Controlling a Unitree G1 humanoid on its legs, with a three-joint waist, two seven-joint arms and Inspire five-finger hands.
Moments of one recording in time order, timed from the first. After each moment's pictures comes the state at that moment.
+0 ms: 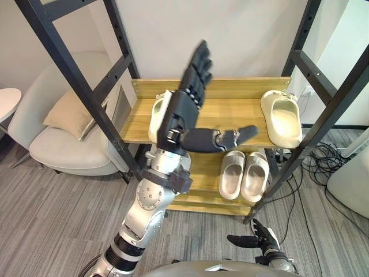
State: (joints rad) left arm -0.14 0.21 -0.38 -0.40 -0.26 -0.25 0.16; right arm 0.17 -0.18 0.04 0.88 0.00 -0.10 -0.07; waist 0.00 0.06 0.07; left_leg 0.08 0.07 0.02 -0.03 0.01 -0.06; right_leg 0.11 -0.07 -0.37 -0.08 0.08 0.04
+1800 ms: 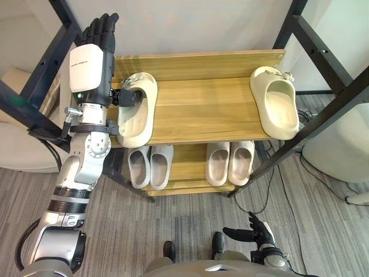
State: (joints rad) left arm -0.46 0.61 -0.03 0.10 0.62 -0.03 0.36; right arm 0.17 -0.12 0.02 0.81 0.00 -0.12 -0.08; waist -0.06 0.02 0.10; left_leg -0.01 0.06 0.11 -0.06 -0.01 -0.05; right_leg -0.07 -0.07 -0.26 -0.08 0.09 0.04
